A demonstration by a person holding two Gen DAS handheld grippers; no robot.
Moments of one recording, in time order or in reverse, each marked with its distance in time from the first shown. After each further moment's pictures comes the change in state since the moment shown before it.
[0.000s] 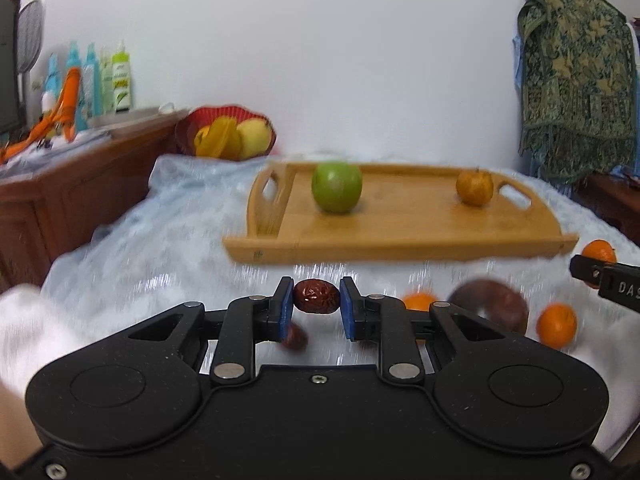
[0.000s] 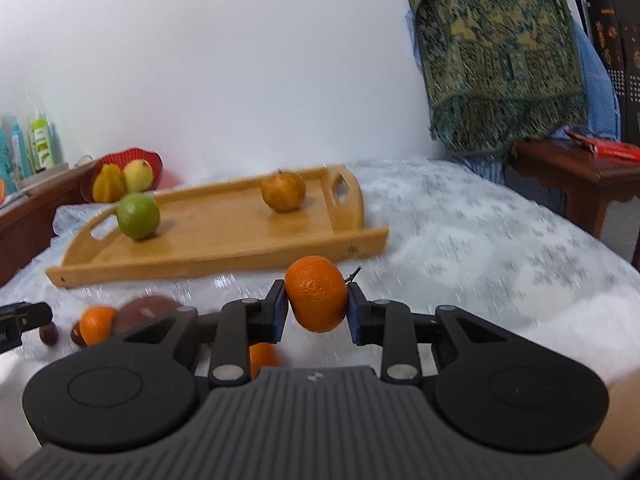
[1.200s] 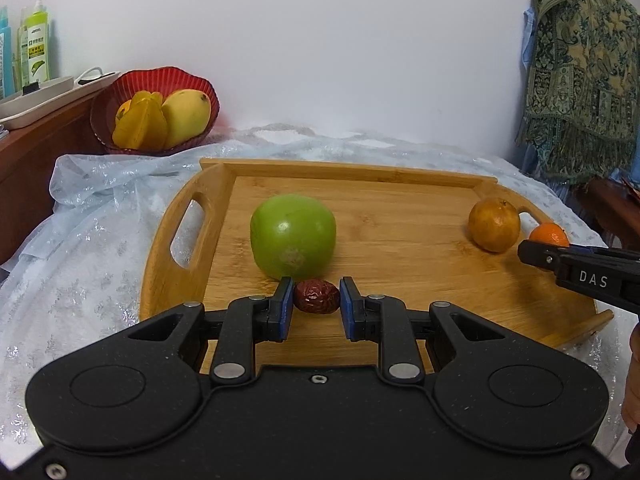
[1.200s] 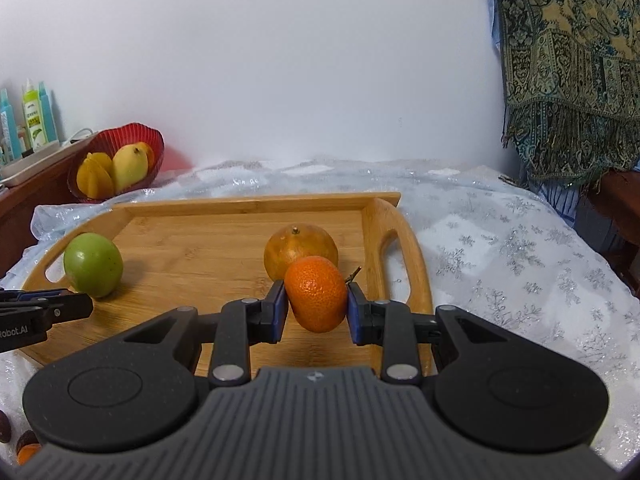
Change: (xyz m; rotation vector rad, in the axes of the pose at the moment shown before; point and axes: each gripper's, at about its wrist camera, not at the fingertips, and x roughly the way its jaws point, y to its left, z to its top) left arm 0.158 -0.009 0.077 -0.036 0.182 -0.121; right arm 0.148 0.004 0.074 -0.095 0.164 0.092
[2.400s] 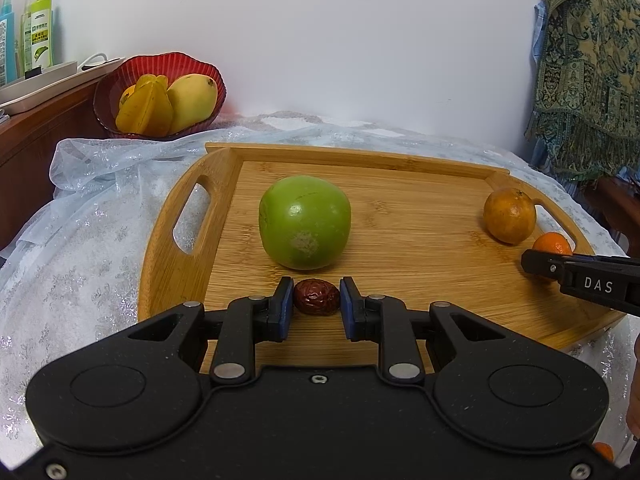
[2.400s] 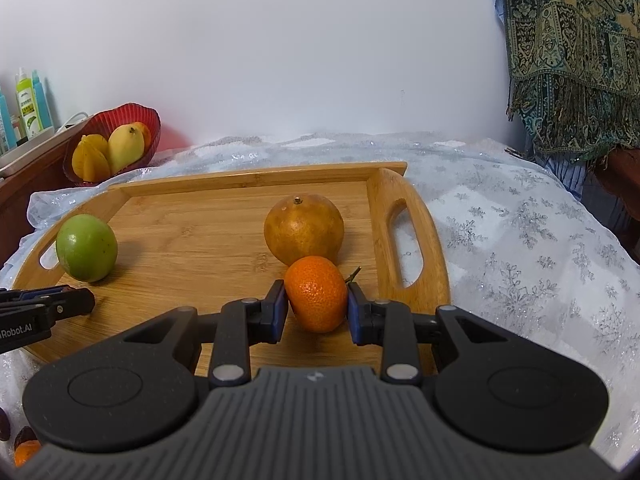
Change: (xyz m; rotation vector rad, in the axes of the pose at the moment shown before) left arm 0.011 0.004 -0.006 -0.013 0.020 0.015; right arm 0.012 0.001 -0.003 0.021 0.065 0.004
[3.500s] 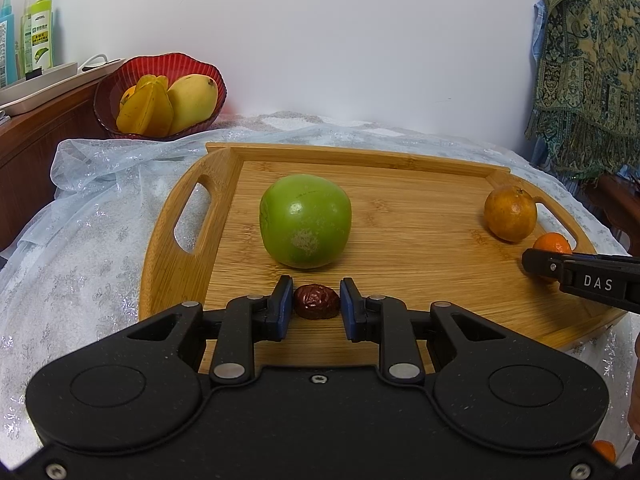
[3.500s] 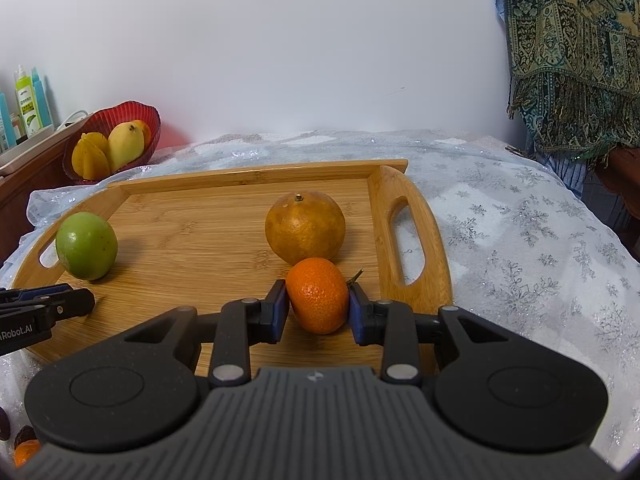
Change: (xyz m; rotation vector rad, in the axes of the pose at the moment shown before) left arm -0.001 0.000 -0.001 0.001 -0.002 0.002; right arm 0.001 0.001 -0.001 0.001 0.004 -0.001
